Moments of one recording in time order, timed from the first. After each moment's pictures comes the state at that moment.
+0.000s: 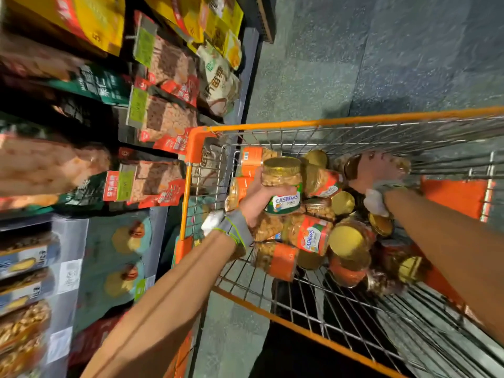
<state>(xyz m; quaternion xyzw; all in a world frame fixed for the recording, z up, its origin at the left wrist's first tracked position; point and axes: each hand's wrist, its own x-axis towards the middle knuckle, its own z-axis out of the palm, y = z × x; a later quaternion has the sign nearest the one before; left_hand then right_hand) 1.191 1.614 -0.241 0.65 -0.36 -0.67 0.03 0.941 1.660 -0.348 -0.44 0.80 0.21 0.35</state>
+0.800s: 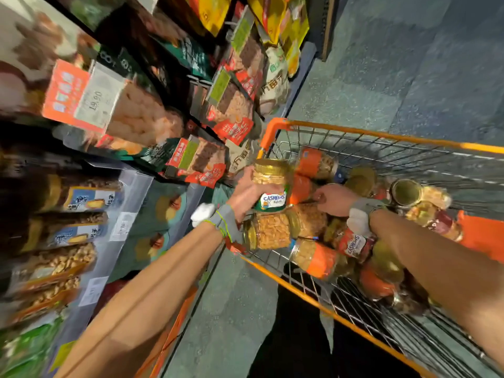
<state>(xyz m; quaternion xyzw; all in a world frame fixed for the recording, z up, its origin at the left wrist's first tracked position) 1.351 1.599 -0.191 0.67 -0.38 -0.62 0.11 1.120 1.625 -0.274 -0.62 0.58 0.15 0.49</state>
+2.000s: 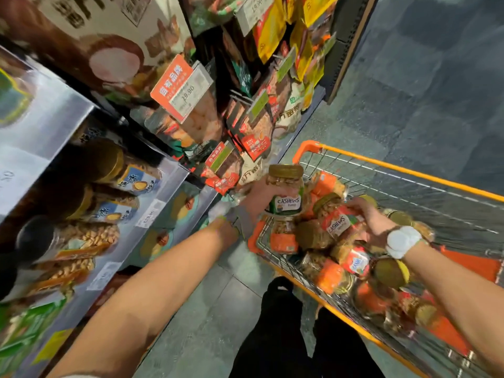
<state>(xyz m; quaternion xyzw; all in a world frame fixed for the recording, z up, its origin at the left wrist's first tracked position) 1.409 1.601 -0.160 0.60 -0.36 -0.69 0.20 1.130 1.656 -0.206 -0.18 0.71 -0.16 0.66</state>
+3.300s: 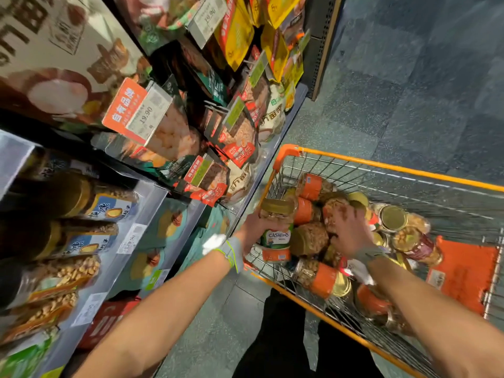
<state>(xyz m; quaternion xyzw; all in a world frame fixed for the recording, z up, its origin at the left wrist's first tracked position) 1.390 1.632 -0.203 0.62 -0.32 -0.71 0.10 1.125 1.683 -0.258 -0.67 0.67 0.21 0.24</state>
